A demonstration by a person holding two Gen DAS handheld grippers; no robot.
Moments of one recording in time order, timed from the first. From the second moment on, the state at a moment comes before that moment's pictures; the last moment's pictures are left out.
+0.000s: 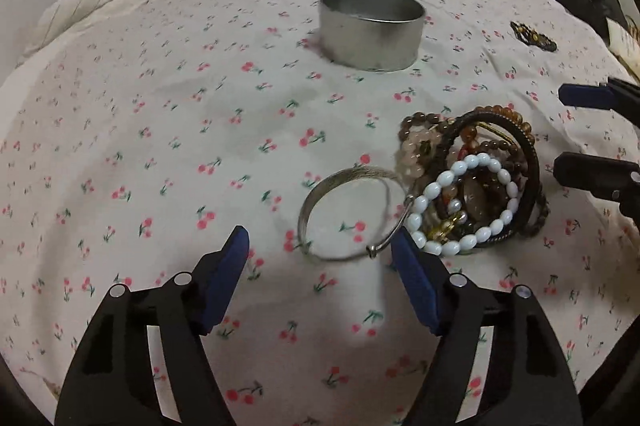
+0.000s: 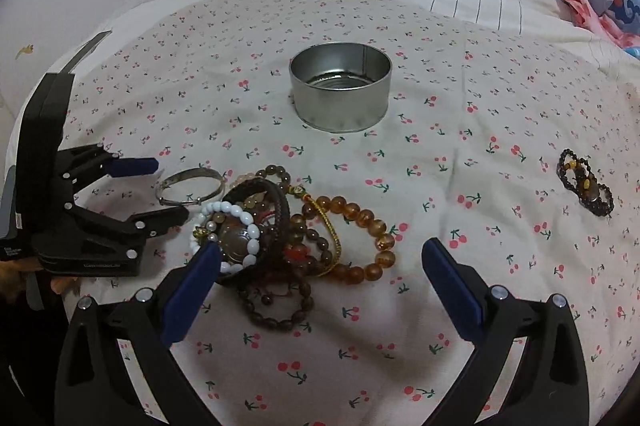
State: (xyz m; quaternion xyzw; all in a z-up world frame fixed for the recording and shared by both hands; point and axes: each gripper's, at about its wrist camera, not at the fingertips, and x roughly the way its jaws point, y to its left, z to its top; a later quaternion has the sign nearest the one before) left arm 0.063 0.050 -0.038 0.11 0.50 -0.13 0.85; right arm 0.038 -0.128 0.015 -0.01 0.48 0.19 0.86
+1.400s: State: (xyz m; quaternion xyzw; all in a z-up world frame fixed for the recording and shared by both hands) left arm 0.034 0.019 -0.027 0.27 0.41 -0.26 0.83; right arm 0.062 -0.134 -0.010 0.18 0.51 0.30 0.78
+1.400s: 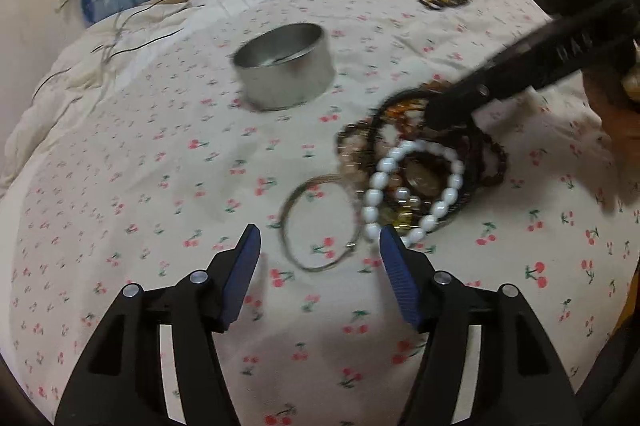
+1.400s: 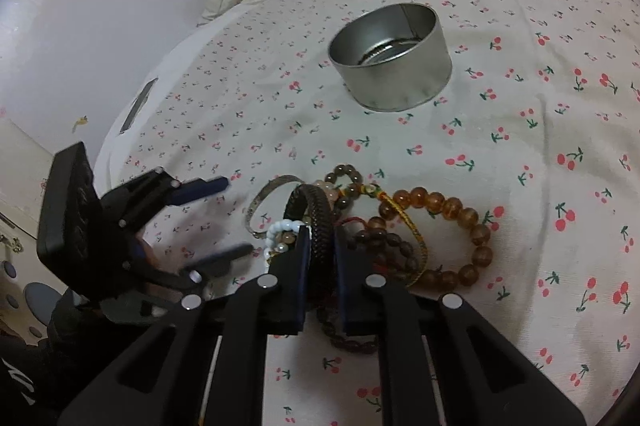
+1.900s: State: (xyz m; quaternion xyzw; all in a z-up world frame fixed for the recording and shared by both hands) left arm 0.048 0.028 -0.045 0.21 0.47 -0.31 0.80; right arm 0.060 -0.132 -0.012 0.19 0.52 0.31 0.77
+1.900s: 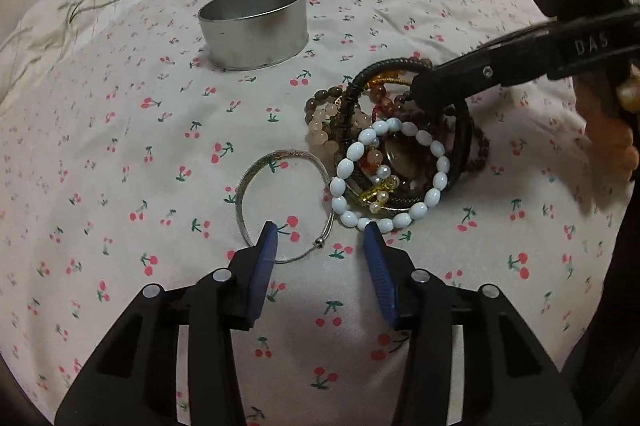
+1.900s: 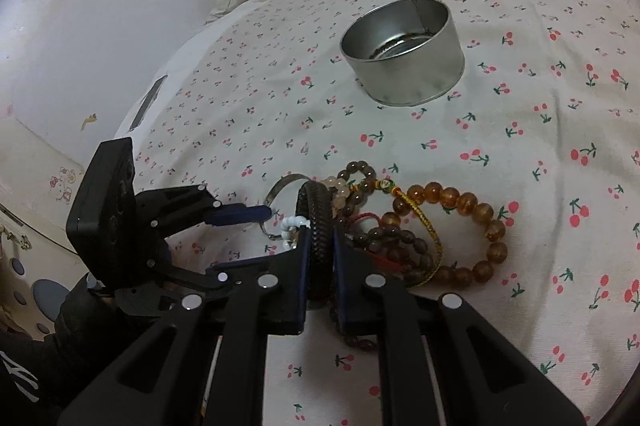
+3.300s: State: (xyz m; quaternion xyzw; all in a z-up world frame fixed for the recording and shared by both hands) left arm 0.073 0.070 0.019 0.02 0.44 -0.33 0.84; right arm 0.053 -0.153 0.029 0.29 0.43 0.40 0.76
